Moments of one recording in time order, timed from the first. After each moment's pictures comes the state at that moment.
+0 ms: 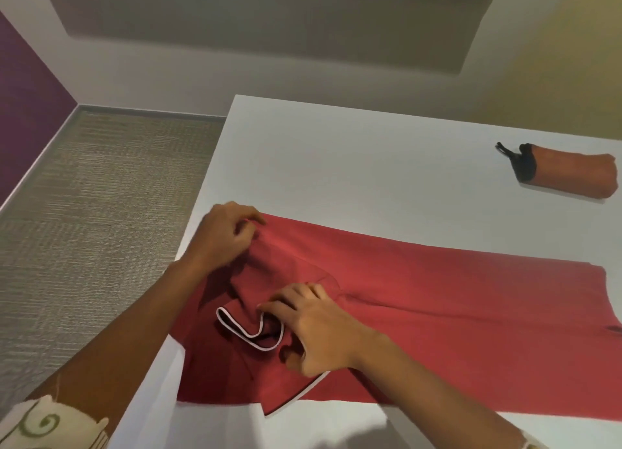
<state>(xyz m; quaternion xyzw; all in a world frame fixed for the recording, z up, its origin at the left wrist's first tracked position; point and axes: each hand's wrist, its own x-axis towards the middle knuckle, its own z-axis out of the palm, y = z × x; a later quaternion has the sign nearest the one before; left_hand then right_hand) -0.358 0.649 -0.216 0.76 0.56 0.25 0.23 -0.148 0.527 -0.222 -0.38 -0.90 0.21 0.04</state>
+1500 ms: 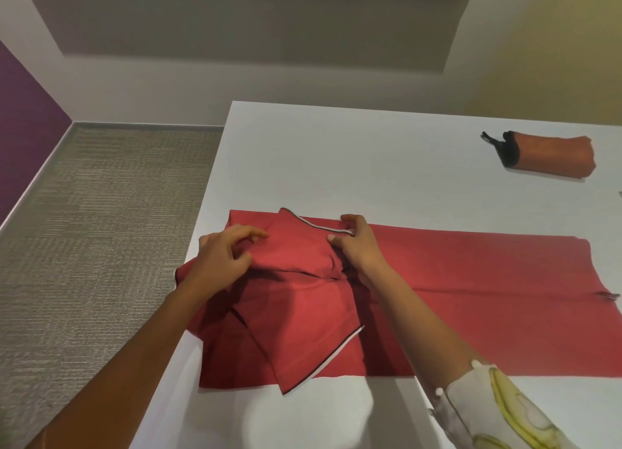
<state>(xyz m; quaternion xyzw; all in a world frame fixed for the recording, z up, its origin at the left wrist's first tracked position) -0.377 0.600 -0.228 0.73 0.55 0.25 0.32 -0.122 0.595 -0.231 -0.72 -0.36 0.48 0.37</state>
